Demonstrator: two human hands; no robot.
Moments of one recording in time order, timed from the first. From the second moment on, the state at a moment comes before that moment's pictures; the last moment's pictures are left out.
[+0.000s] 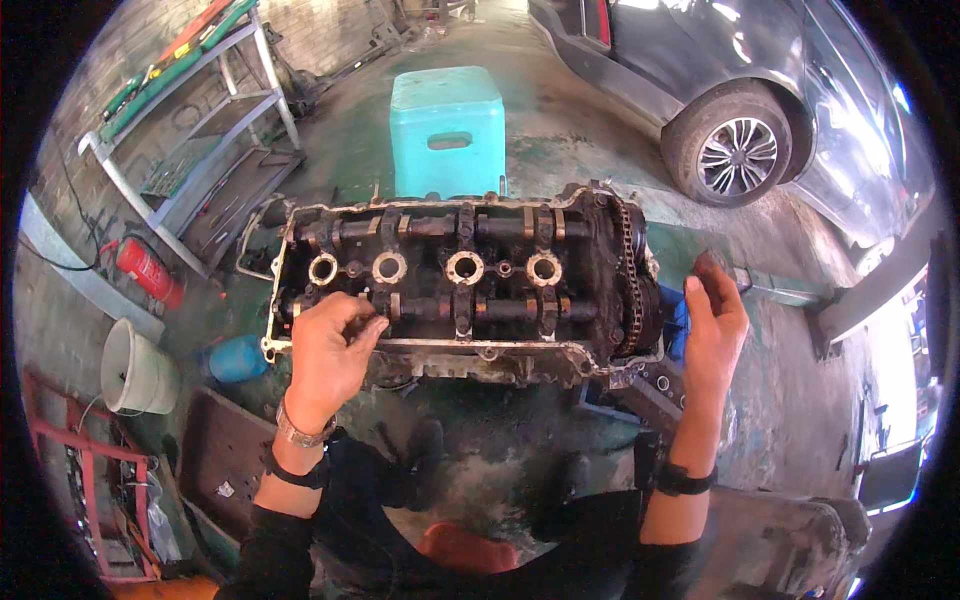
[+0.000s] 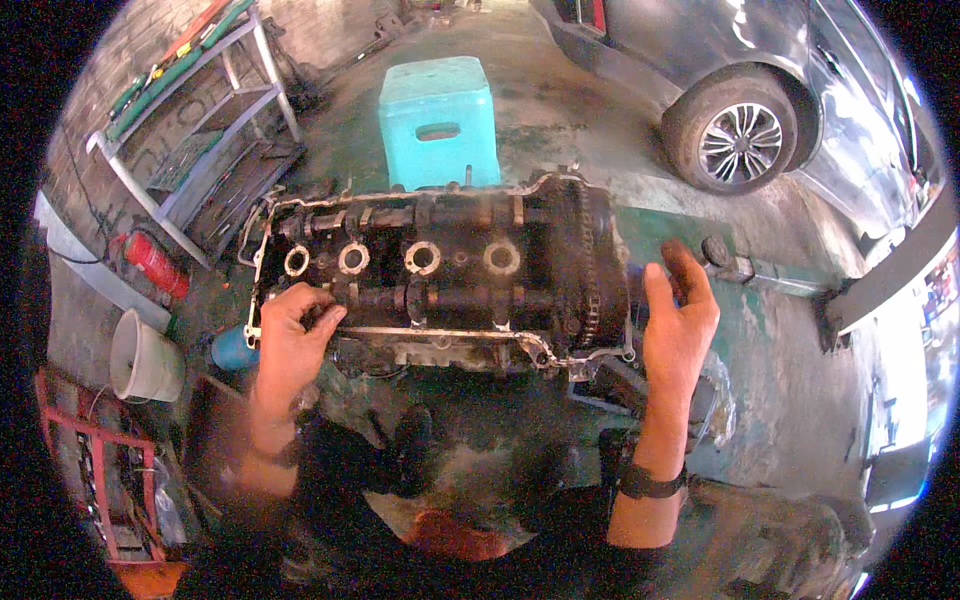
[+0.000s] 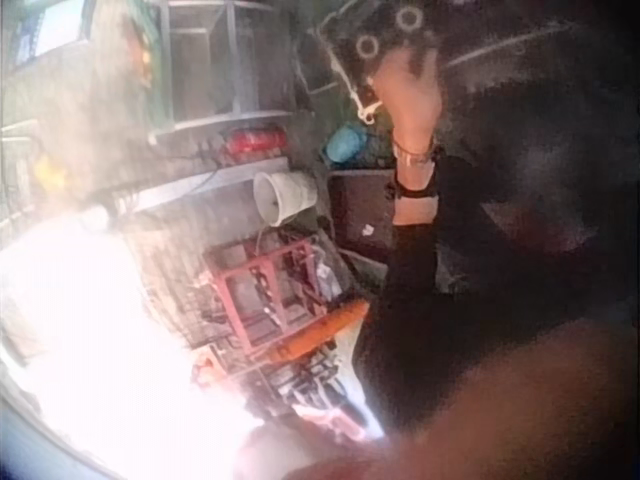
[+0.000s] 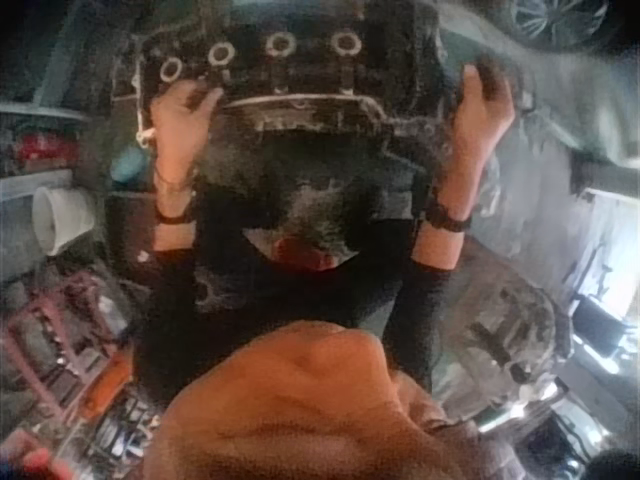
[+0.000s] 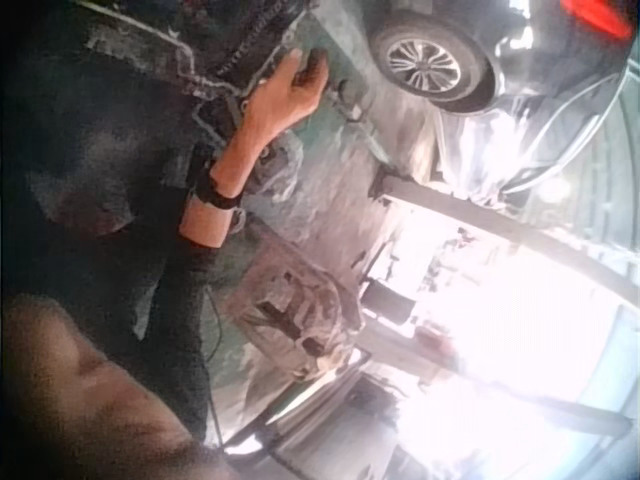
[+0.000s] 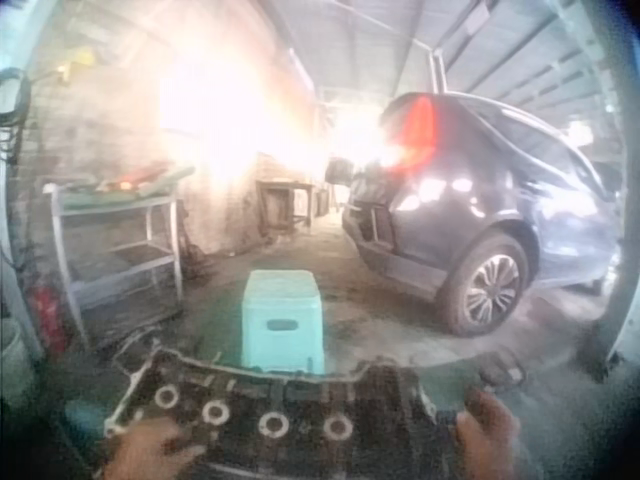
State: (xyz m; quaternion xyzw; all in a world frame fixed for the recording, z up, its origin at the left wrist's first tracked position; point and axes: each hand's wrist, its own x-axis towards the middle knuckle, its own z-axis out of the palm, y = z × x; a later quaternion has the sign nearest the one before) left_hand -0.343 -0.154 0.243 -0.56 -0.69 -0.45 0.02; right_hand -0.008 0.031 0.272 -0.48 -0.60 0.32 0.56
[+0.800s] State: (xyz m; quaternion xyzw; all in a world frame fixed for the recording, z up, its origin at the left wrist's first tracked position) left_hand -0.341 -0.156 0.251 -0.56 -0.69 -0.45 0.01; right_hand -0.007 0.038 0.261 -0.47 -0.62 0.32 0.54
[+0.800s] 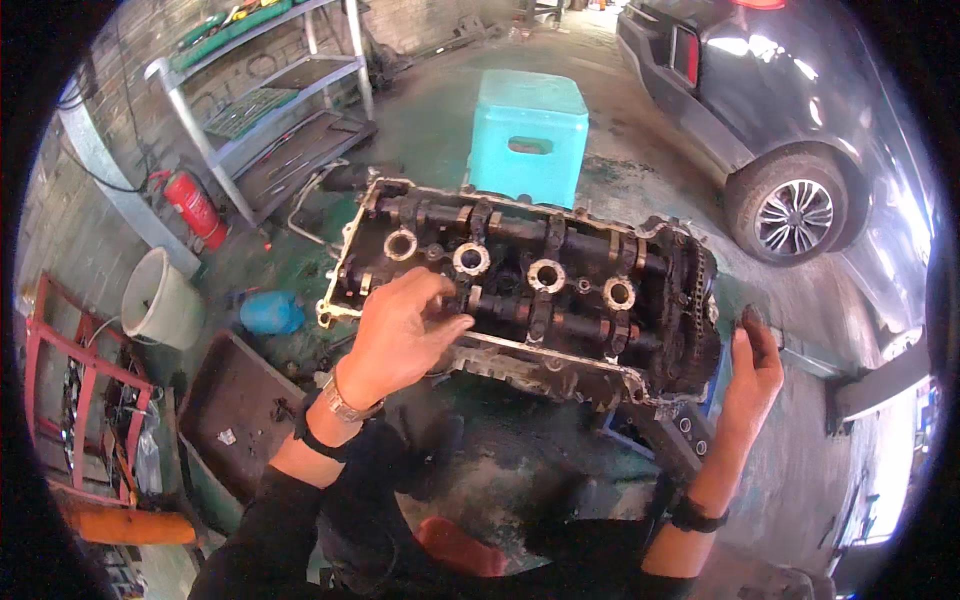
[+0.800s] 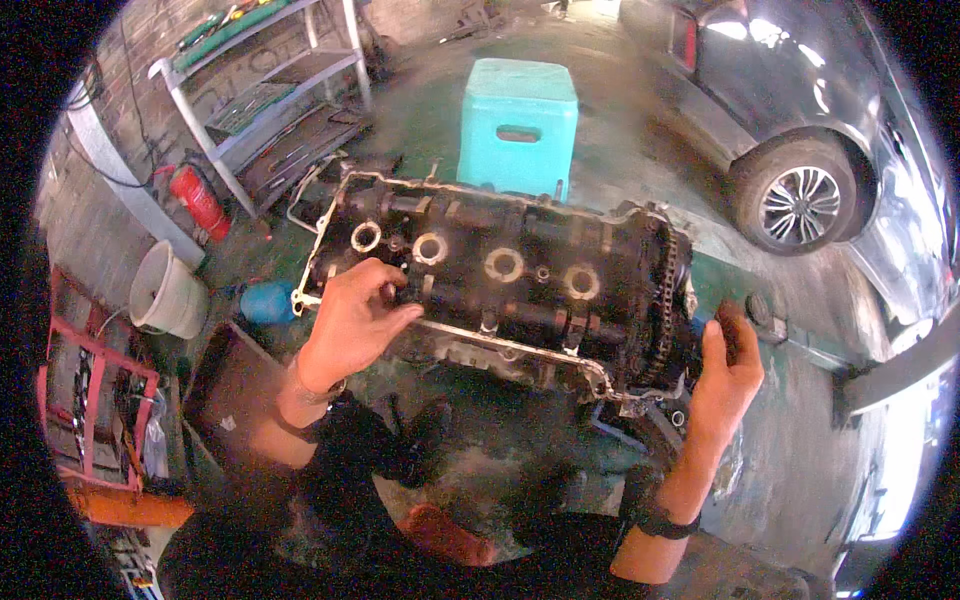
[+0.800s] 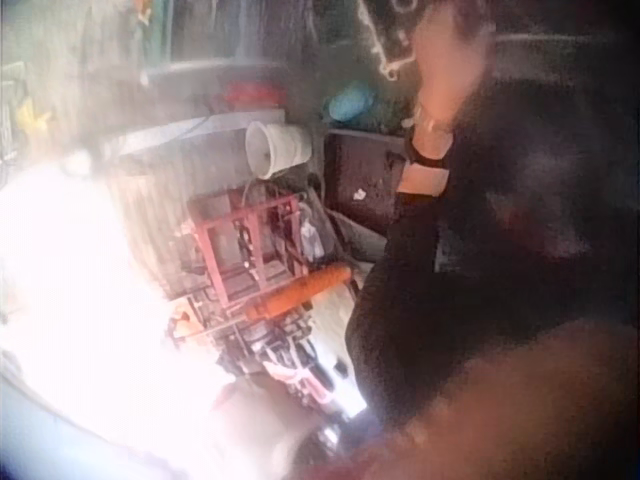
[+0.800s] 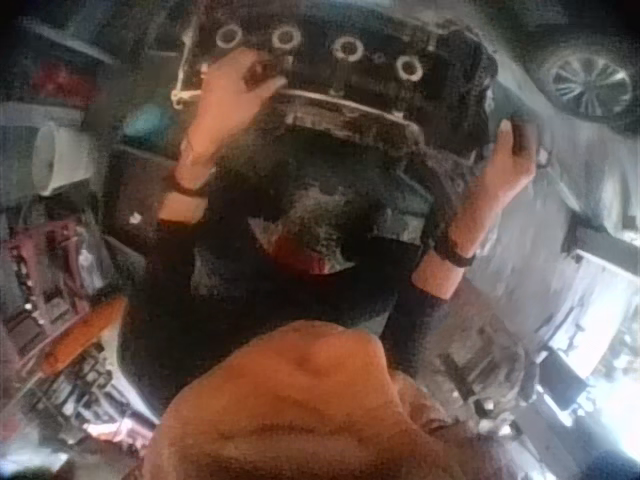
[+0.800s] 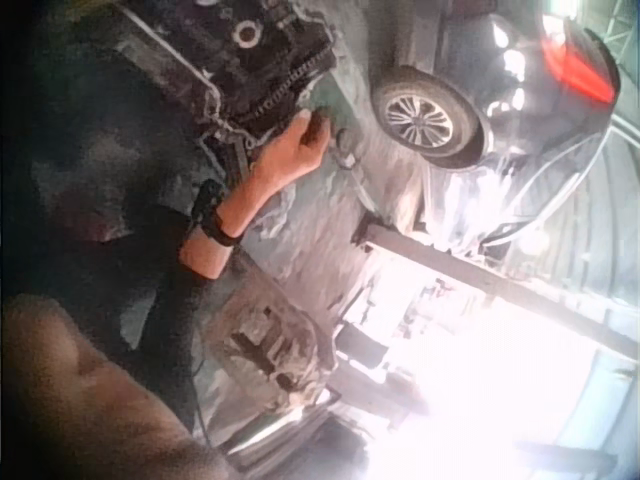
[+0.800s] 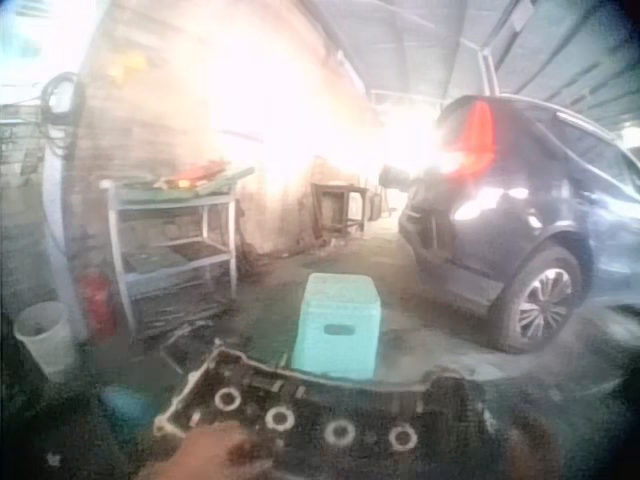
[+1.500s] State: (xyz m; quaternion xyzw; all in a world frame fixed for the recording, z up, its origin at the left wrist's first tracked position) left_hand -0.341 -0.154 0.246 -0.53 -0.73 -0.44 0.04; right_hand -0.069 -0.029 0.280 -0.30 -0.87 0.04 0.39
